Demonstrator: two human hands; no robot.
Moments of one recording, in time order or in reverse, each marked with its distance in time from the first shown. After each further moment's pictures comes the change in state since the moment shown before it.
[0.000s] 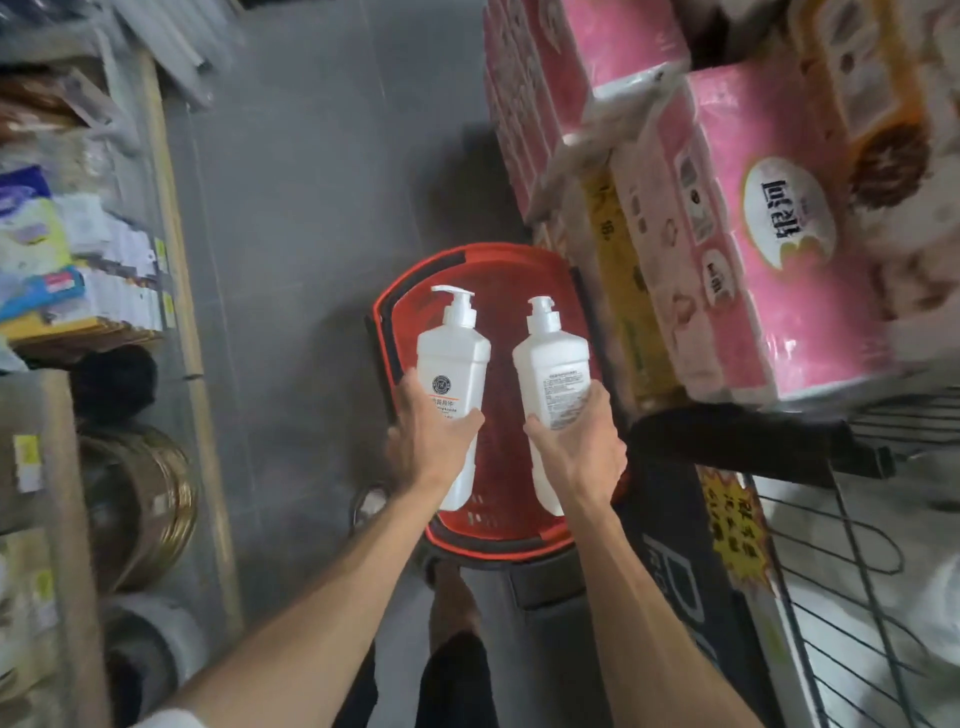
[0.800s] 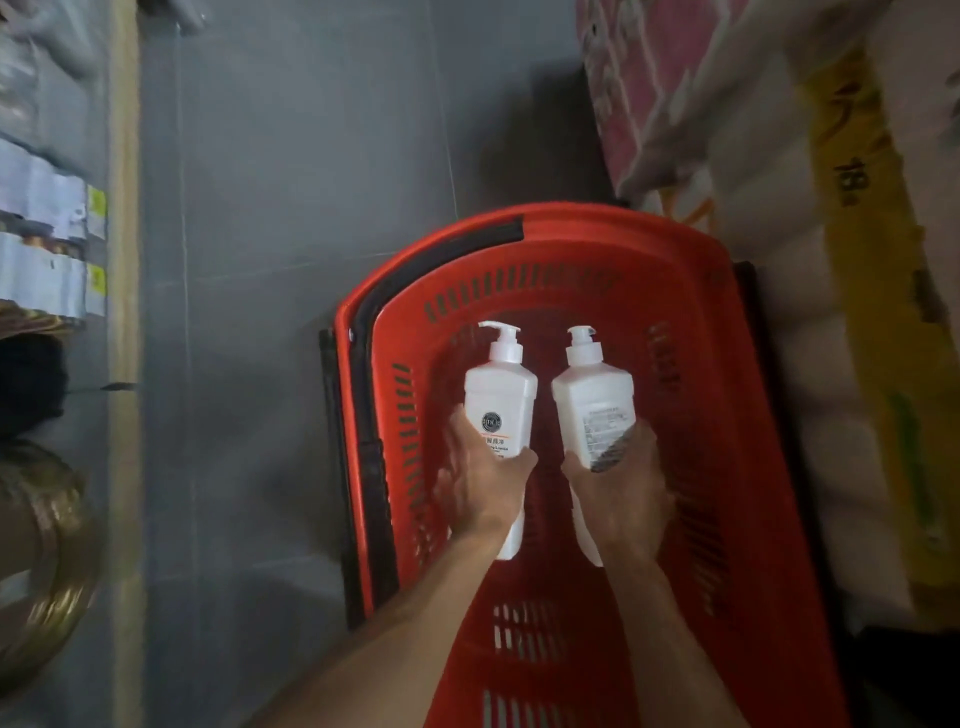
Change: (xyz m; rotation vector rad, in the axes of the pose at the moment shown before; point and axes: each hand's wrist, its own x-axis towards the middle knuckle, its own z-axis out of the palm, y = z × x) left_hand 0.207 -0.097 0.255 -0.054 0.034 -0.132; right_hand 0.195 0.119 0.269 -0.005 -0.072 0.045
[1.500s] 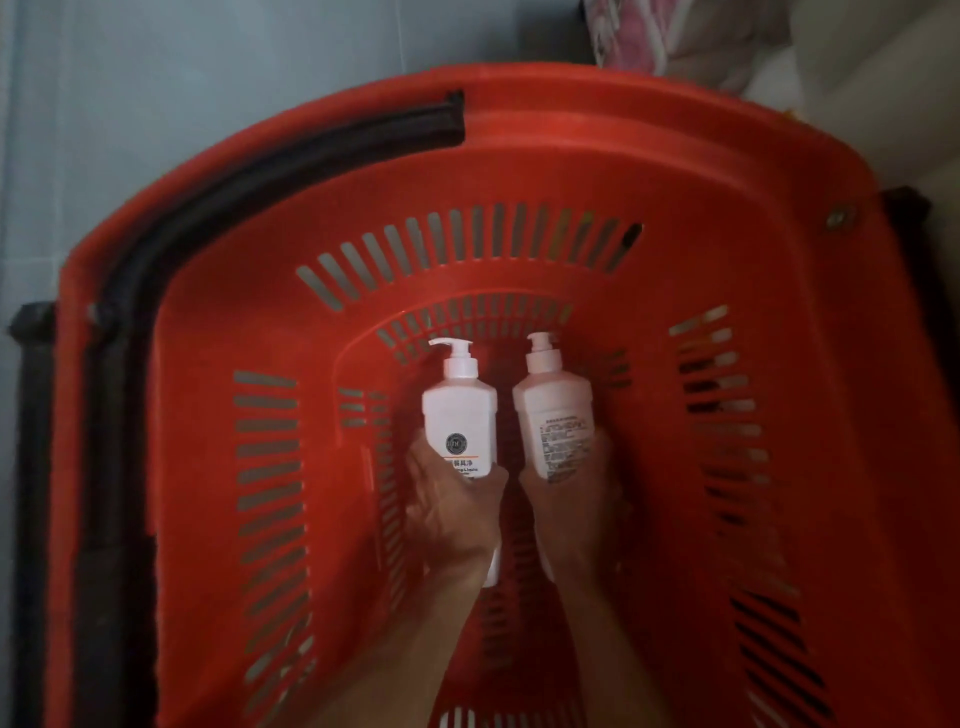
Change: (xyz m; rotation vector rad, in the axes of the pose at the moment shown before) left_hand 0.091 -0.056 0.155 -0.095 0.202 -0.032; right_hand 0.100 0.072 0.148 0.020 0.073 -0.005
